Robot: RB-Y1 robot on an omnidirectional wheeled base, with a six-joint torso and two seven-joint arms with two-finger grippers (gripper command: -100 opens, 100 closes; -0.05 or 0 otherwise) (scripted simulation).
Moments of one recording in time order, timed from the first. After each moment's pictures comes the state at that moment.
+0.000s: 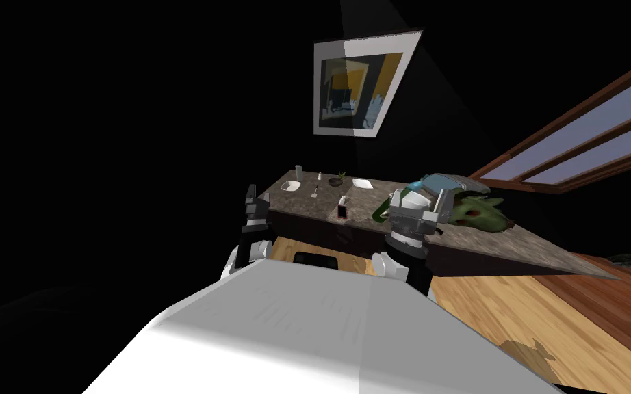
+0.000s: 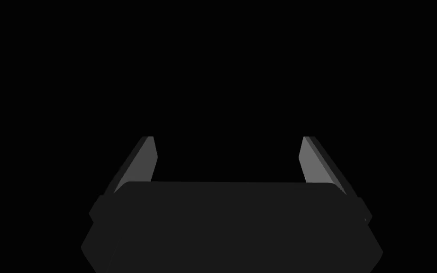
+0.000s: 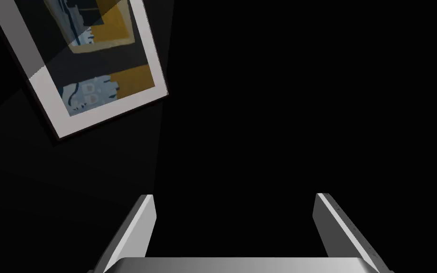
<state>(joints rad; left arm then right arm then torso) 0.53 -0.05 0.07 -2.21 -0.04 -0.41 0.11 0.50 -0.05 -0.01 -2.31 -0.10 -0.60 -0.16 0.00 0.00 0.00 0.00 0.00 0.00</state>
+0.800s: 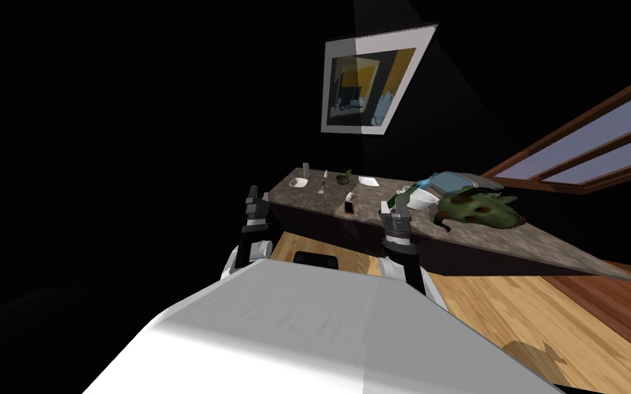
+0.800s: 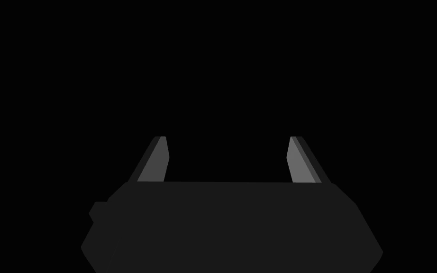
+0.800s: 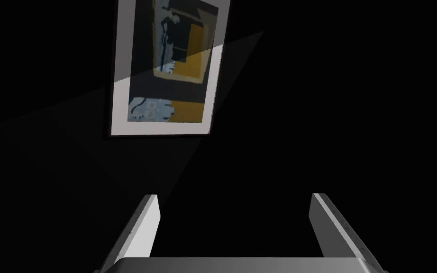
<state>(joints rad) 0.53 -0.05 0.07 -2.21 -0.04 -0.41 0.11 0.49 -0.21 -0.07 -2.13 0.05 -0.58 -0.05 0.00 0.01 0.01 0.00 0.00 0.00</state>
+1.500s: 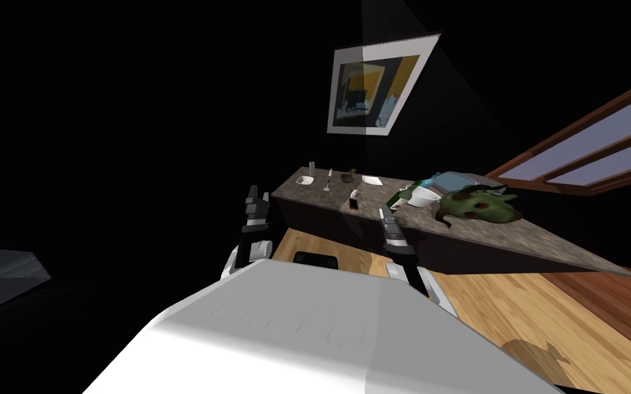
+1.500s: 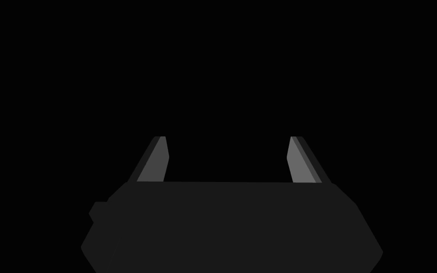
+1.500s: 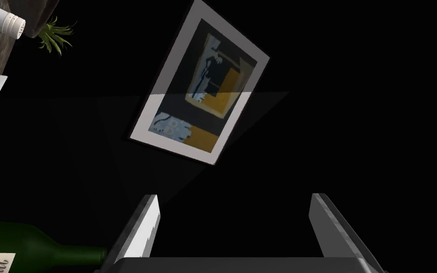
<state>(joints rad) 0.53 -0.05 0.07 -2.21 -0.04 -0.41 0.11 0.48 -0.31 -0.12 -1.98 0.19 -0.57 0.05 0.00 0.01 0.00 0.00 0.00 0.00</state>
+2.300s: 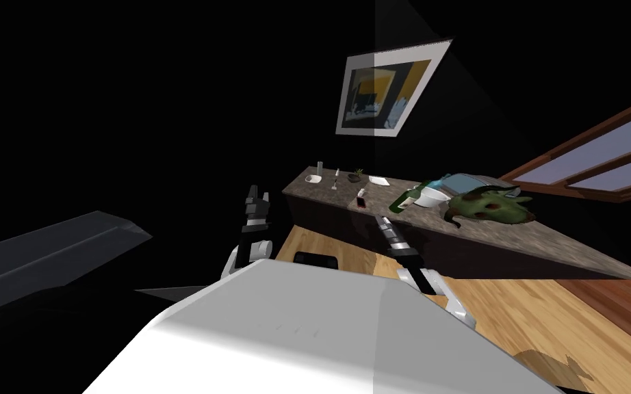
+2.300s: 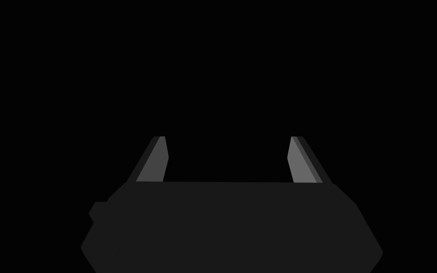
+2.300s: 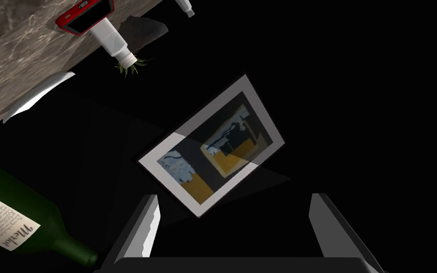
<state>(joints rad) 0.53 -0.05 0.07 -2.21 -0.04 -0.41 0.11 0.45 -0.45 -0.16 -1.75 0.35 -0.53 0.17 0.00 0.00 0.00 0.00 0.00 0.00</state>
